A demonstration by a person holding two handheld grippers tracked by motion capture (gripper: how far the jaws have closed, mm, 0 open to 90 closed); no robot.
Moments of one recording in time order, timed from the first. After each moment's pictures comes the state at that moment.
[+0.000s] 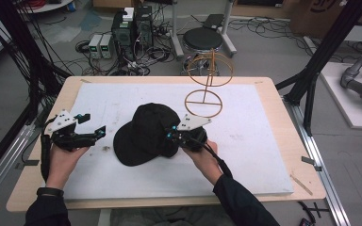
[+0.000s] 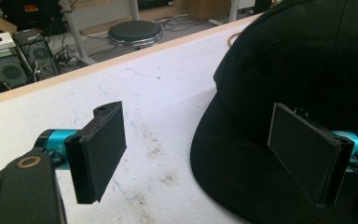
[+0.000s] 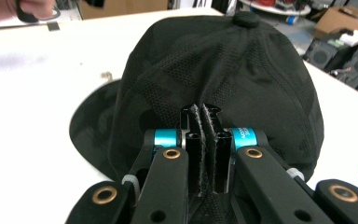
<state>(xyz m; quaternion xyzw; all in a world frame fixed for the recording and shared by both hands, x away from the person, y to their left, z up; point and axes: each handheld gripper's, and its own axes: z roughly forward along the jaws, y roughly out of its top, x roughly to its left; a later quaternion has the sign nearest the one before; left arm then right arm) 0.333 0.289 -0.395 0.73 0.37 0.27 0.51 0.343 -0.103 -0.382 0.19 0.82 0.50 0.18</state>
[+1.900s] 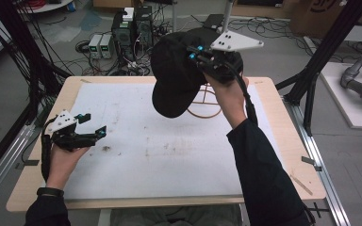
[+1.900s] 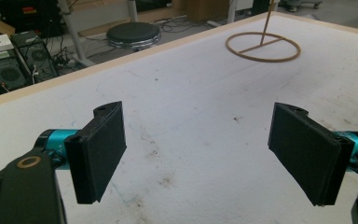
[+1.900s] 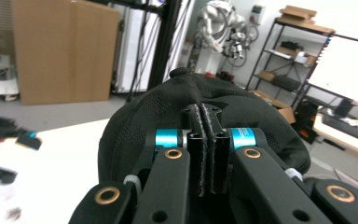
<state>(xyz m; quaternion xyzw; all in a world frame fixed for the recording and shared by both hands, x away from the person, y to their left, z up) 0.332 0.288 -0.394 0.73 0.36 0.27 0.52 0.390 -0.152 -0.184 0.19 0.73 0.58 0.32</state>
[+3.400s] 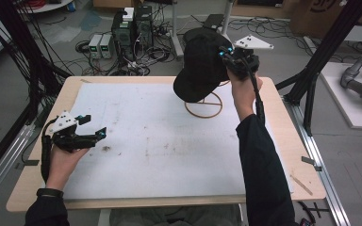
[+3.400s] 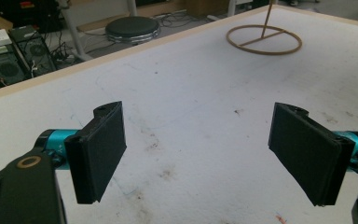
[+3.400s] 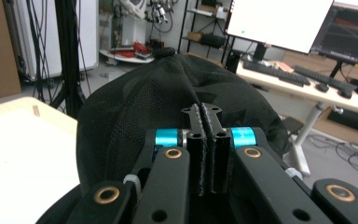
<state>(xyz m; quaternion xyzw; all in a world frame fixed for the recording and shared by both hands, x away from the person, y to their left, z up) 0.332 0.288 -0.398 0.73 0.37 0.26 0.51 0.464 -0.216 -0.239 0.35 0.69 0.51 0.38</state>
